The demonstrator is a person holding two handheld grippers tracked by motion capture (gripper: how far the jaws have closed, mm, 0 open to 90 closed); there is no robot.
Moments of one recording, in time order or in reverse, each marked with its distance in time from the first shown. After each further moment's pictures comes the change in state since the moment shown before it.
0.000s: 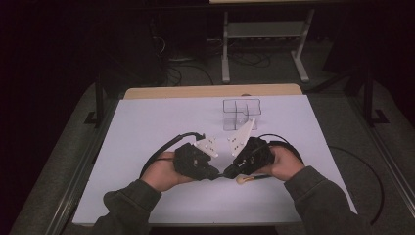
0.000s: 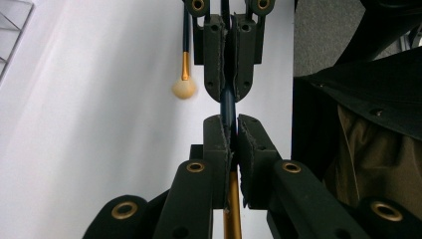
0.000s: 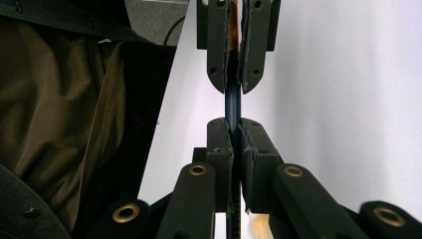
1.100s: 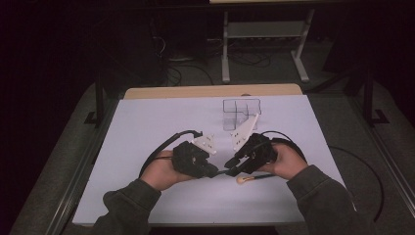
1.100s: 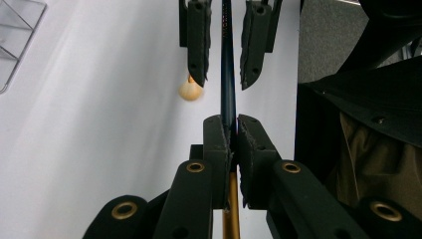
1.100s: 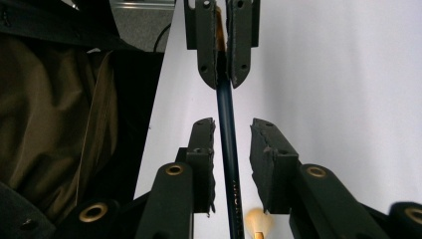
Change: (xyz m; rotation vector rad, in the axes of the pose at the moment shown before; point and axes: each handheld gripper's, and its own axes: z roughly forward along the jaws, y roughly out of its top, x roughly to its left) left arm 0.003 -0.001 -0.003 -0.019 0.009 -0.030; right arm -0.003 0.000 -0.009 -0.010 -0.036 0.037
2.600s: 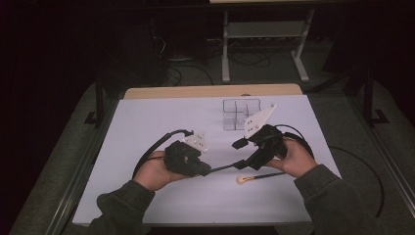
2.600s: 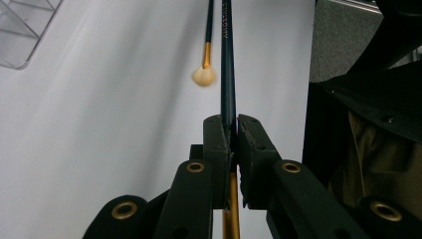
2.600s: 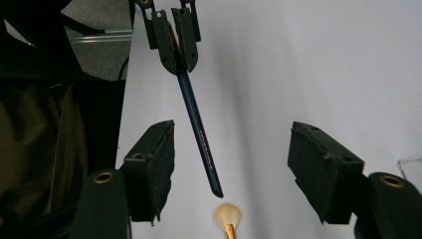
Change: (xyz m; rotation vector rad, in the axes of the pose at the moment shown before) left arm 0.005 -0.015 -0.008 -0.012 0.032 -0.049; right arm -0.003 -0.011 -0.028 -0.092 -0.153 0.104
